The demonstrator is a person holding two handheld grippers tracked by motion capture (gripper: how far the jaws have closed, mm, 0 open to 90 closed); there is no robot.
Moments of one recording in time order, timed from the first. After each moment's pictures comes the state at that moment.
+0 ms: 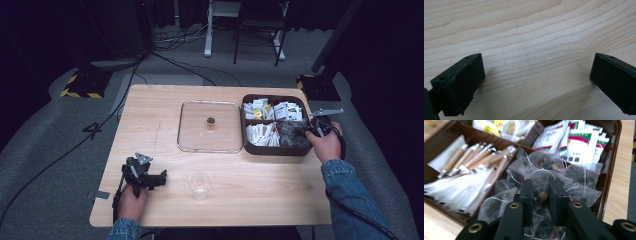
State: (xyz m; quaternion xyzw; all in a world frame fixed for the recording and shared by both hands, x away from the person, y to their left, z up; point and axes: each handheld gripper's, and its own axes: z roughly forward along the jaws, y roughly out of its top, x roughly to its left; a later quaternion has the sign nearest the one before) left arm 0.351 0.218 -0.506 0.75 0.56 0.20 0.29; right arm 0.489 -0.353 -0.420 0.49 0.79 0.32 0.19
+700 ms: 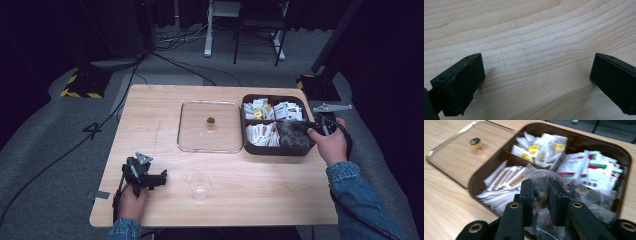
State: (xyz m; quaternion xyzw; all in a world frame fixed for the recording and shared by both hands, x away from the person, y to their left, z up) left arm 0.351 0.218 -0.505 0.75 0.56 0.20 0.29; right arm 0.463 -0.334 -0.374 0.44 0.79 0.38 0.18
